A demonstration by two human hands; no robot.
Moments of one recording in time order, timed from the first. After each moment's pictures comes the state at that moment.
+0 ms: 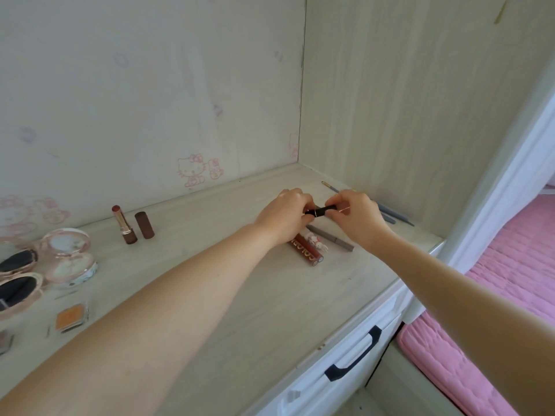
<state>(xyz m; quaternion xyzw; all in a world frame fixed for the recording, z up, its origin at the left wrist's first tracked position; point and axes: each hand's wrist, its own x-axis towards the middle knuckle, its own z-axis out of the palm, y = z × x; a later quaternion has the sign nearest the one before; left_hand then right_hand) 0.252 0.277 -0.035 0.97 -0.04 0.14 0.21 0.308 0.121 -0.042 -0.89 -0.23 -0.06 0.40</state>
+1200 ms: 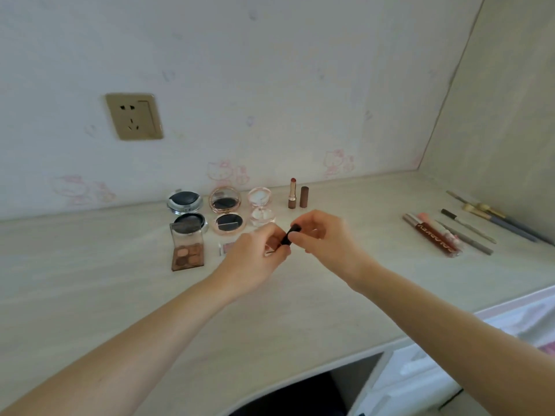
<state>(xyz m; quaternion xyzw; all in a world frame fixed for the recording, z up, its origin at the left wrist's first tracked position) -0.079 0.423 -0.043 0.88 0.15 0.23 0.39 0.039 0.304 -0.025 -0.73 -0.38 0.17 0.54</state>
